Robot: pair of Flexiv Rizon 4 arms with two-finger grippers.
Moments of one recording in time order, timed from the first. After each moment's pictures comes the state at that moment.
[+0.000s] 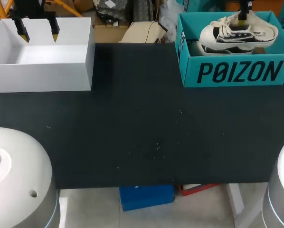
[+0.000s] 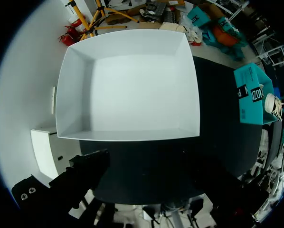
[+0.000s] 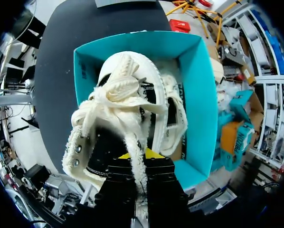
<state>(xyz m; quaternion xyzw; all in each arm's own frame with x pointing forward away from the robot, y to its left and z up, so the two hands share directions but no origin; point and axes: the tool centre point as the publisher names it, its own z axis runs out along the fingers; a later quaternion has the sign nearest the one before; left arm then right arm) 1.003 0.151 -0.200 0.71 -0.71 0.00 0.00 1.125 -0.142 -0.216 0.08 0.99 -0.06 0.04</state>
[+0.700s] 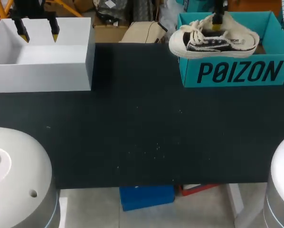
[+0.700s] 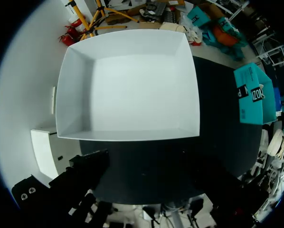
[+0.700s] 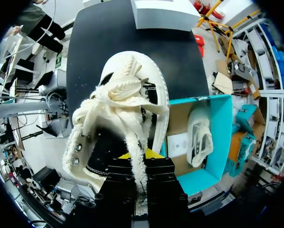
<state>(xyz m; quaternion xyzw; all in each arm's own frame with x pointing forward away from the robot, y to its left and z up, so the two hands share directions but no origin) 1.003 0.151 -0.200 0.71 -0.71 0.00 0.00 0.965 0.003 -0.146 0.07 1.00 -0.04 0.01</state>
